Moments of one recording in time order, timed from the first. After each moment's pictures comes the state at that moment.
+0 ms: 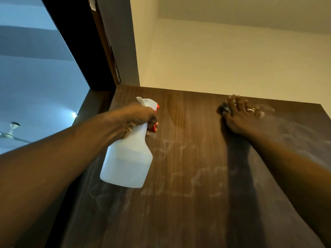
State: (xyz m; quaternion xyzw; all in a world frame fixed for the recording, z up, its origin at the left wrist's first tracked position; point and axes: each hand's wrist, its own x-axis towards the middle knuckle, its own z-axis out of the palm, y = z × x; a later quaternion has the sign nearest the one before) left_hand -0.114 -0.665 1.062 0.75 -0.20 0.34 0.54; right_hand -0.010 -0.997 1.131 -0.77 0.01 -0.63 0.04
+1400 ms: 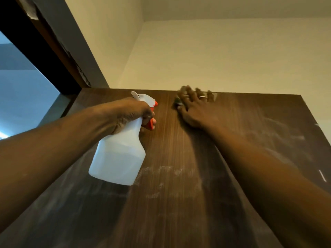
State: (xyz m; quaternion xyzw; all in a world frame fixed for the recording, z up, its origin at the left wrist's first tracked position) left_hand -0.126 -0.821 1.073 0.75 -0.20 0.38 0.51; right_hand -0.005 -1.020 1.157 -0.73 -0.15 -0.66 -0.08
